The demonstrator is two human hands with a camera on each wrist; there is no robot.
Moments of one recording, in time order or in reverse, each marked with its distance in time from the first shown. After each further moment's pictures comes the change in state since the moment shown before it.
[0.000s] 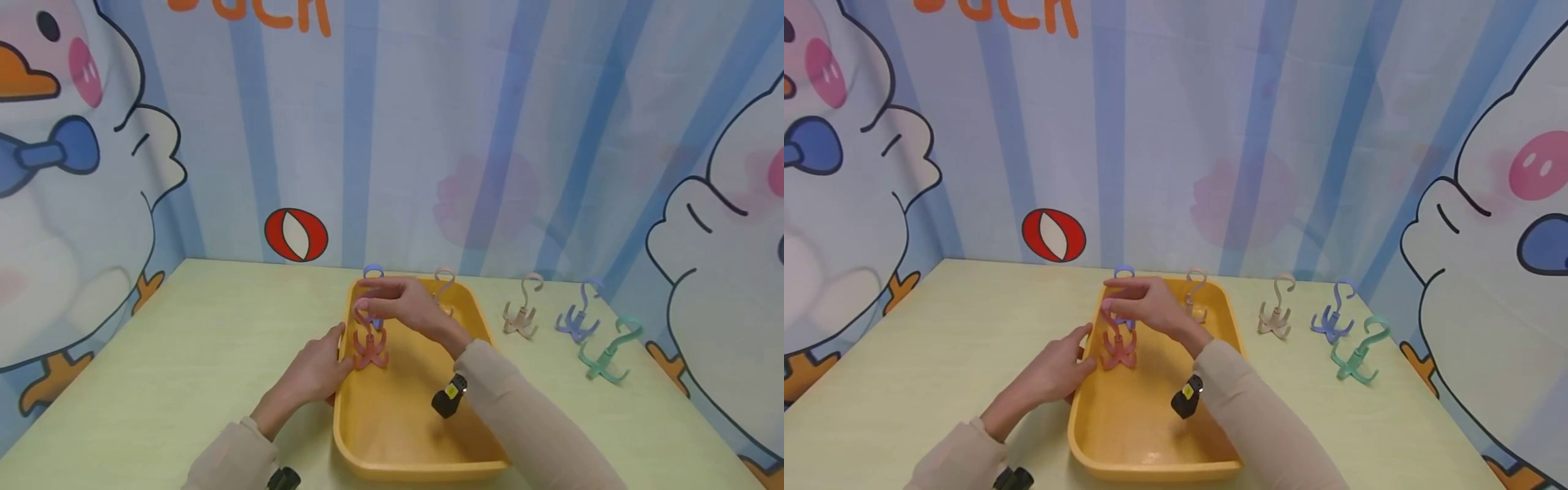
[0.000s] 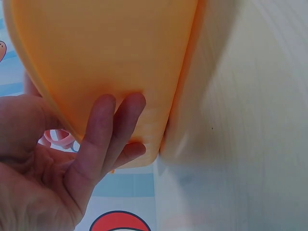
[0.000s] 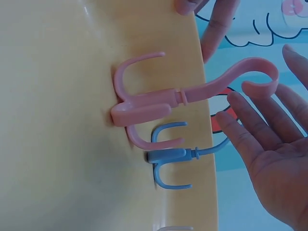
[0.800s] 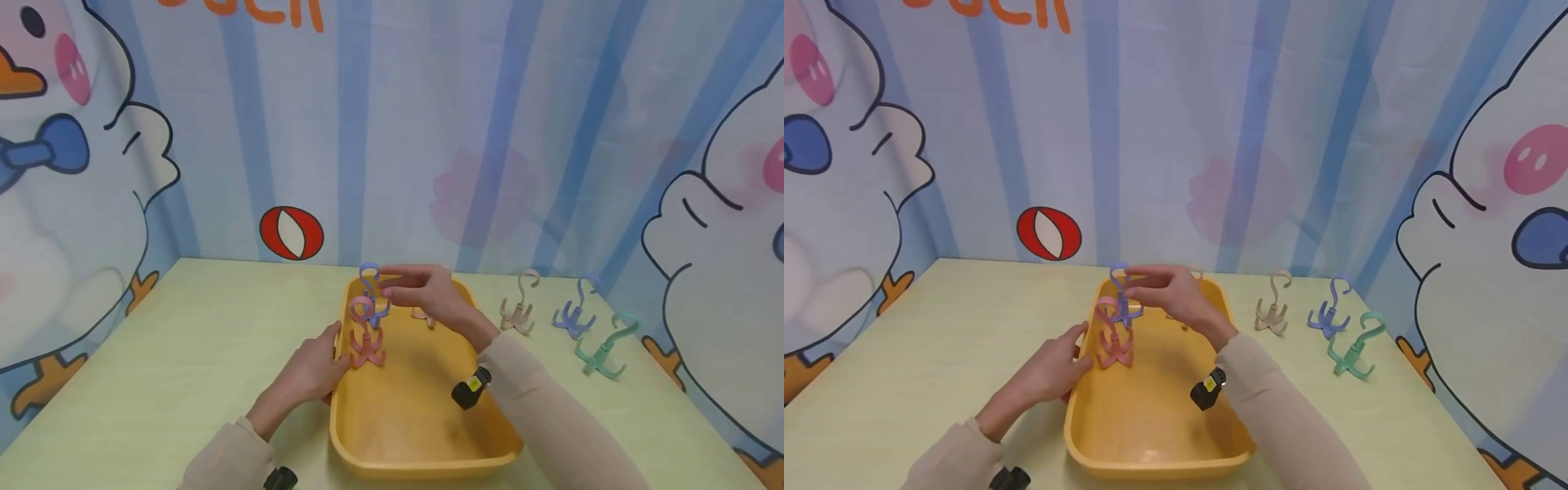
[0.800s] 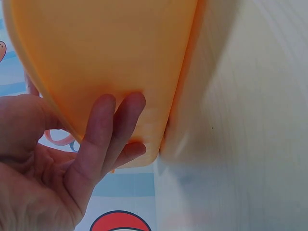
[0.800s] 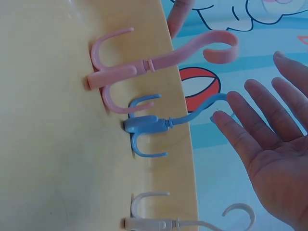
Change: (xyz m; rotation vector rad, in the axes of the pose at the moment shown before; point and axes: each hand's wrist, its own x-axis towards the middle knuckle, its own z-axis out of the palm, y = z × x) left_hand 0.002 0.000 0.001 -0.010 -0.016 -0.061; right_hand -0.018 -0.003 -0.035 0.038 0.053 -0.018
